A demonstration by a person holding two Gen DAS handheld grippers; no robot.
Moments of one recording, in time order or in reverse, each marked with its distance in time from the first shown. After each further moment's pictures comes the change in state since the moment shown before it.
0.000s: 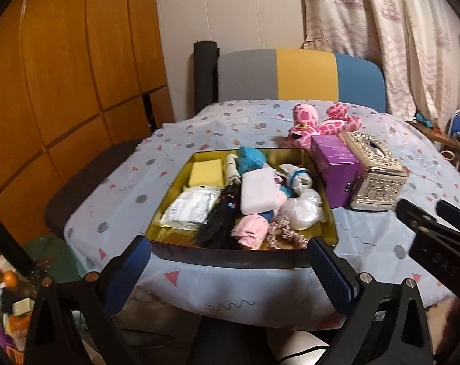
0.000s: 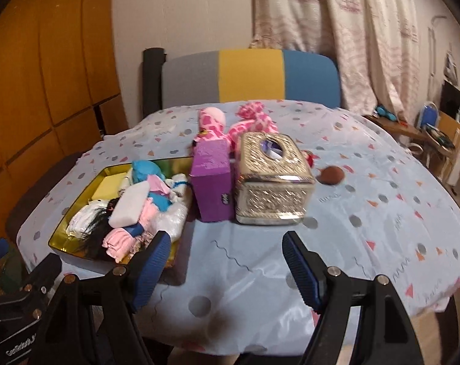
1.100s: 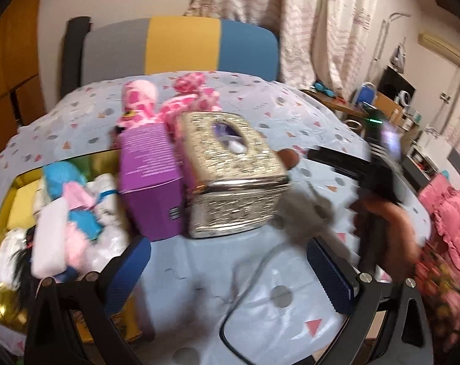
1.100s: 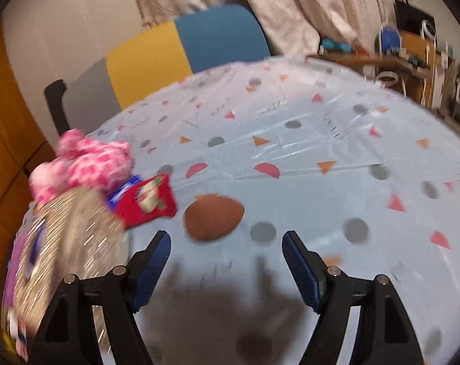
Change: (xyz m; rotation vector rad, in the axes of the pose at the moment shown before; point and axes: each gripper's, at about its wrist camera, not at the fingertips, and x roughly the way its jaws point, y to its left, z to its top) left arm 0.095 -0.175 0.062 0.135 0.156 -0.555; right arm 0.191 -0.260 0.072 0.314 0.076 -0.061
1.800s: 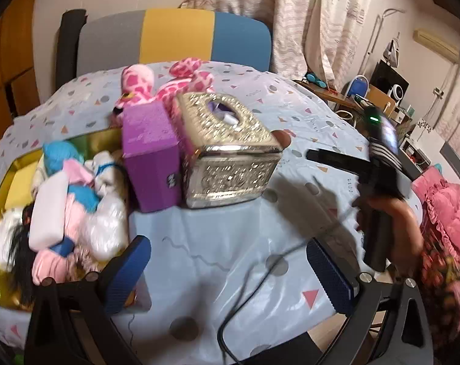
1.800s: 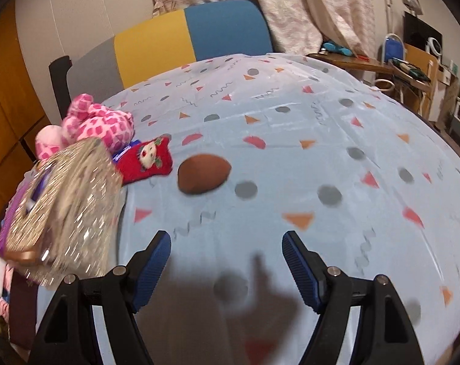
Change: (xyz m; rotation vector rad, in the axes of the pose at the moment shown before) left arm -0.013 0.001 -0.030 0.012 0.037 -0.041; right arm -0.007 -0.008 -0.023 -0.075 0.066 -0.052
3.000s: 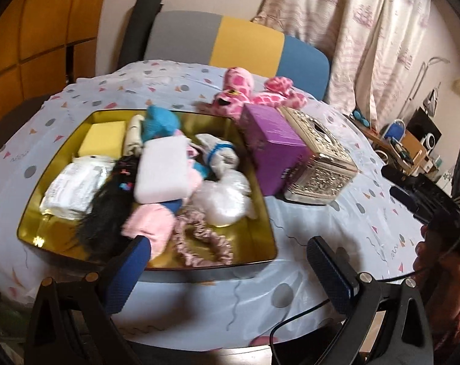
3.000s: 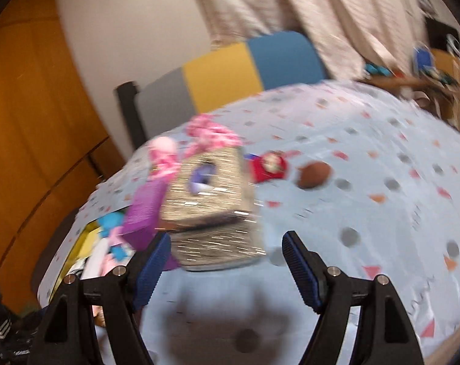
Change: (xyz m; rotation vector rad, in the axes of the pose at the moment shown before) left arm -0.055 0.112 -0.049 -0.222 -0.079 0.117; right arm -0.109 0.094 -0.057 0.032 -0.145 0.257
